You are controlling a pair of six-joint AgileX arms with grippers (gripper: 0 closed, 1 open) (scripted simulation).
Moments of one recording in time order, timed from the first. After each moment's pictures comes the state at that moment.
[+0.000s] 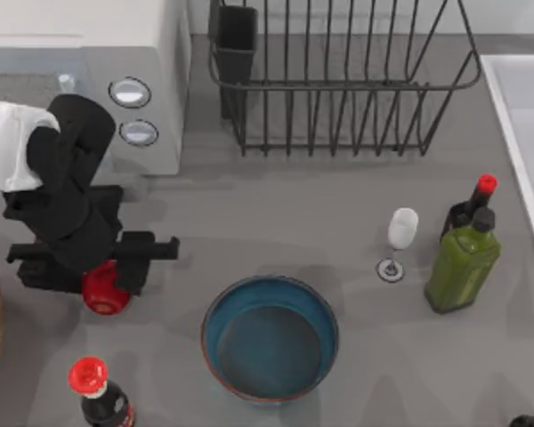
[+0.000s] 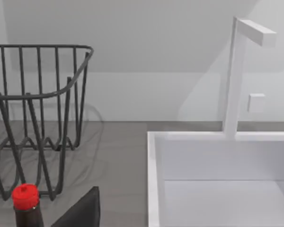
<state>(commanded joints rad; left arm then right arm) -0.29 1.88 1.02 -0.62 0.20 -0.18 0.00 0.00 0.00 0.00 0.00 0.00</state>
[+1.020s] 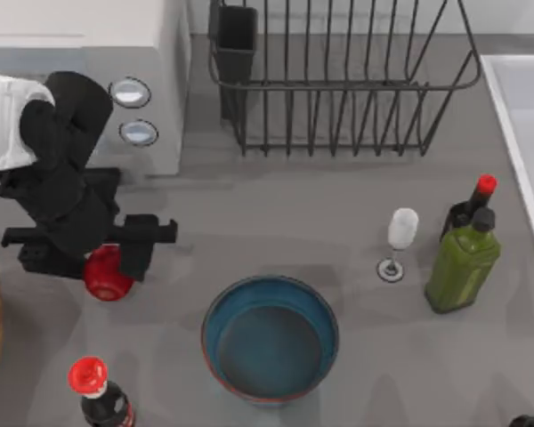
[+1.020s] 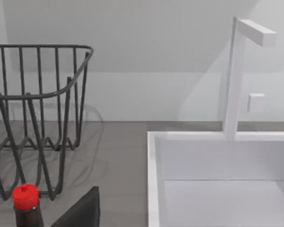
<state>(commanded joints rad) -0.28 1.81 1.09 -0.75 0.16 -0.15 0.00 0.00 0.00 0.00 0.00 0.00</state>
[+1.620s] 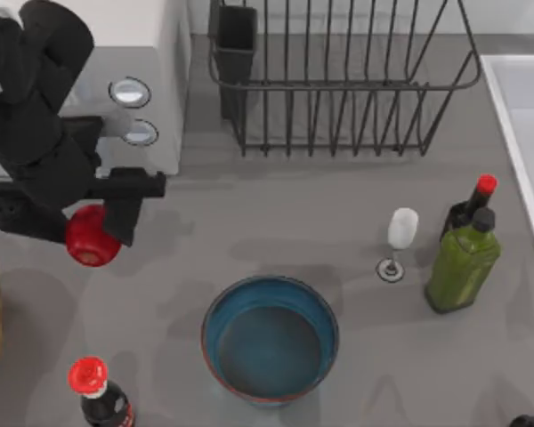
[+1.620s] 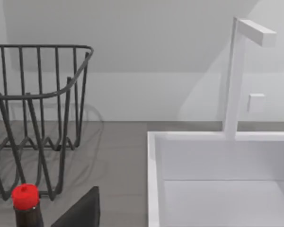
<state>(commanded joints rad) -0.28 1.71 1.27 -1.04 0.16 -0.16 0.00 0.00 0.00 0.00 0.00 0.00</state>
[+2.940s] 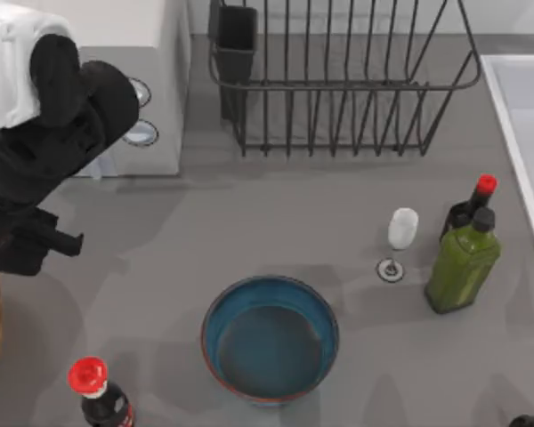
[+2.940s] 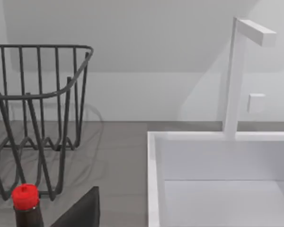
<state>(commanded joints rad) -0.42 1.68 1.25 -1.43 -0.68 -0.49 0.00 0.00 0.00 0.00 0.00 0.00</state>
